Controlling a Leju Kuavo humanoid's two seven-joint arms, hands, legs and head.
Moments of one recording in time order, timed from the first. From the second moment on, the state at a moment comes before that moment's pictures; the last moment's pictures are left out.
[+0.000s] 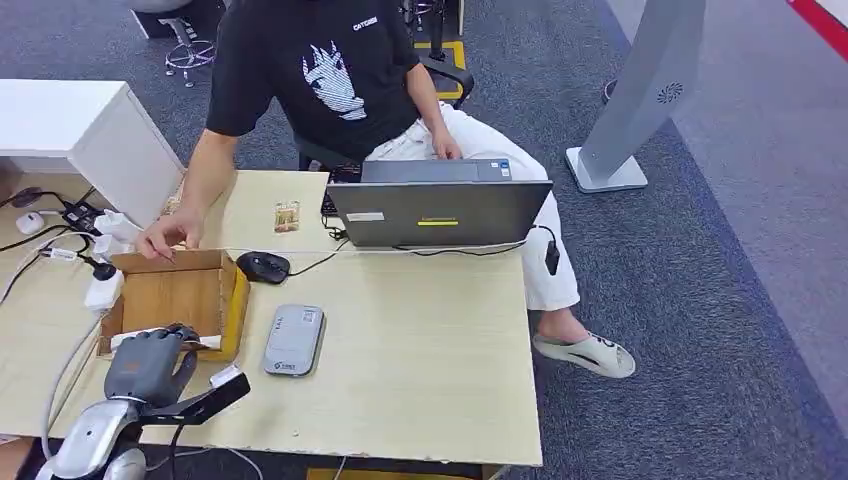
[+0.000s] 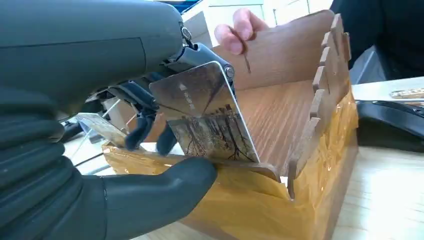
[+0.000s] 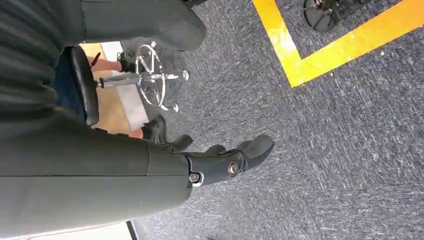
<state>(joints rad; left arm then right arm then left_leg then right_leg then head) 0.06 0.28 -0.07 -1.44 -1.27 0.17 -0.02 -0.02 0.14 -0.10 -0.18 -0.01 -0.53 0.10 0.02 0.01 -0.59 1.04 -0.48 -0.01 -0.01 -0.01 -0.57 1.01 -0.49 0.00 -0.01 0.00</state>
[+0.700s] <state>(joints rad) 0.05 0.28 -0.07 -1.44 -1.27 0.17 -0.02 -0.02 0.14 -0.10 -0.18 -0.01 -0.53 0.10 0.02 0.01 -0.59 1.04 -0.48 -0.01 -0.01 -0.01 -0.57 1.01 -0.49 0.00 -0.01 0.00</state>
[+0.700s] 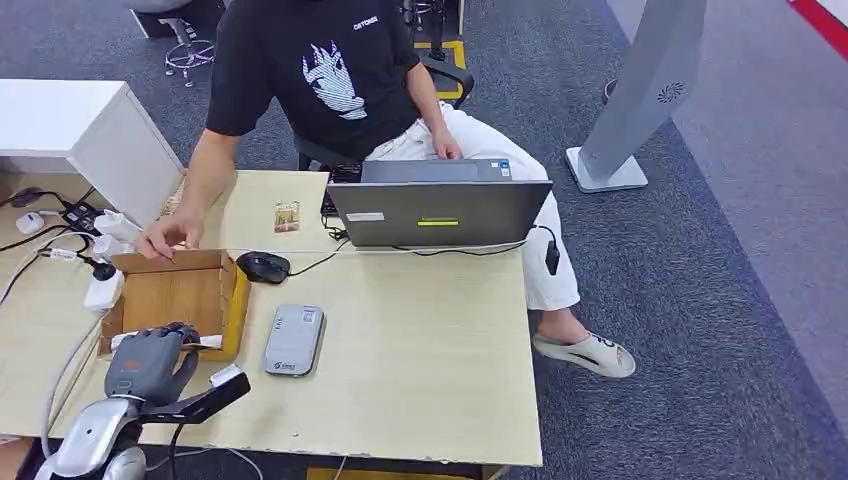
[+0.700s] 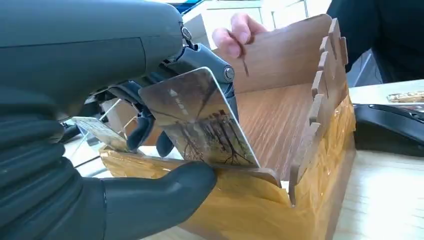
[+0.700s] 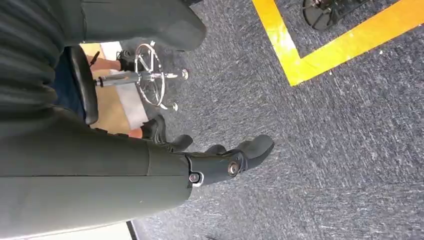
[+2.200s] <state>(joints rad) 0.05 0.28 -0.09 -1.48 -1.26 0.19 -0.04 -0.02 0.14 -0.10 -0.18 0.00 -0.53 0.10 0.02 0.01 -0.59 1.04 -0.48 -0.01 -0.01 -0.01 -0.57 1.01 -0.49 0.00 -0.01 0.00</state>
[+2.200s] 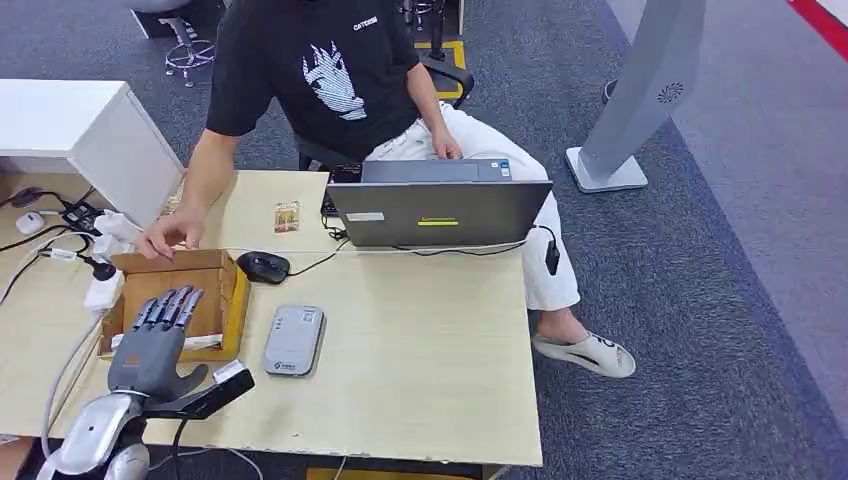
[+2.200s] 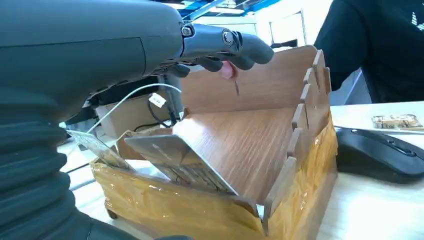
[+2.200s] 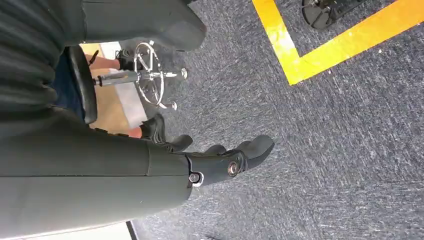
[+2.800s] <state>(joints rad) 0.04 0.28 -0.09 -1.49 -1.26 0.18 -0.03 -0.02 0.14 -0.12 -0.18 0.00 -0.53 0.10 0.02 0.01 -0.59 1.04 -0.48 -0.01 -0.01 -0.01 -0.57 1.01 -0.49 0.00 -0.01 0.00</state>
